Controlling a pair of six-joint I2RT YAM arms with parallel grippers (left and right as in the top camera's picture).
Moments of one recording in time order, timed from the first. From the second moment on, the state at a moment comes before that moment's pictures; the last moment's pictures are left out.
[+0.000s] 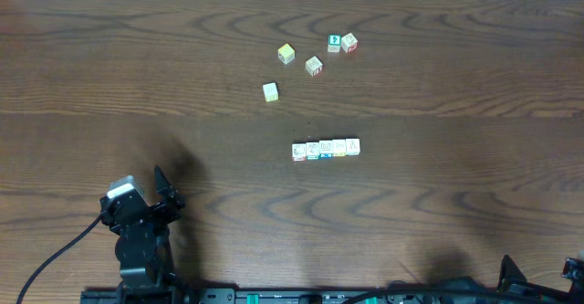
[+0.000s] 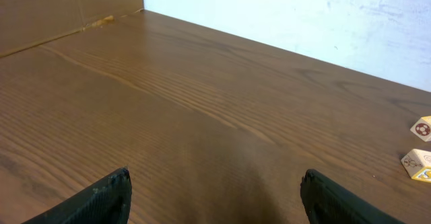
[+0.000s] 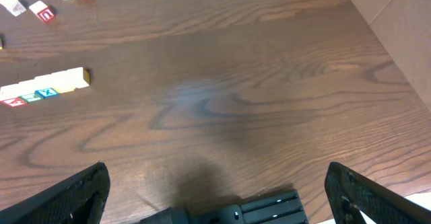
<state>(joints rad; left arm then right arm) 0.06 0.01 0.10 -0.33 -0.29 -0.21 0.19 0.44 1.40 -1.70 0.36 0.28</state>
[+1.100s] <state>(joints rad) 0.06 0.01 0.10 -0.32 -0.28 -0.20 0.11 0.03 0.68 -0.63 0.32 0.32</state>
